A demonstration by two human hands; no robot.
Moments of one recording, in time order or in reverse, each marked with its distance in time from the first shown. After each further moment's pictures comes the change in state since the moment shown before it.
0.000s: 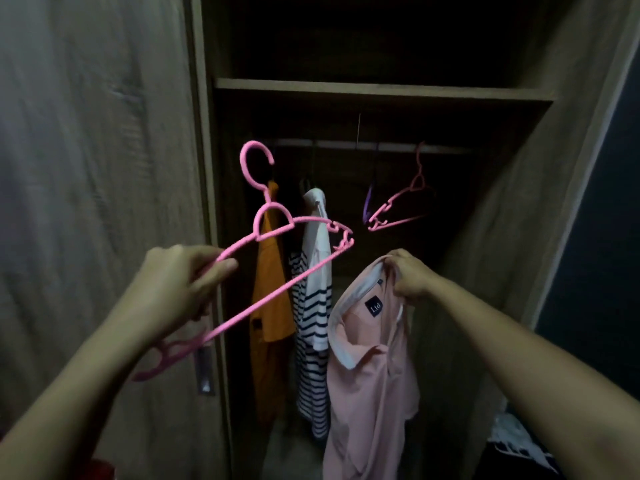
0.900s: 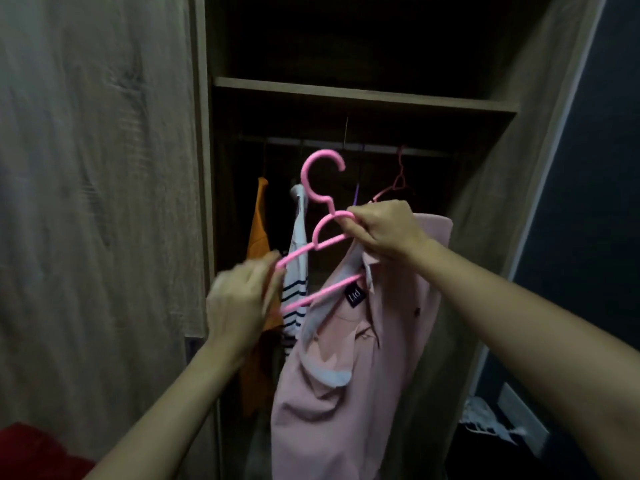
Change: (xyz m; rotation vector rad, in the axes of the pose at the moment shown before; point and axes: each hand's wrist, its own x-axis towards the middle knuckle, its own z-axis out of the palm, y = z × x) left_hand -0.014 -0.022 0.104 0.073 0.620 0.392; right_hand -0.046 -0.084 -0.053 -0.318 0.774 -0.647
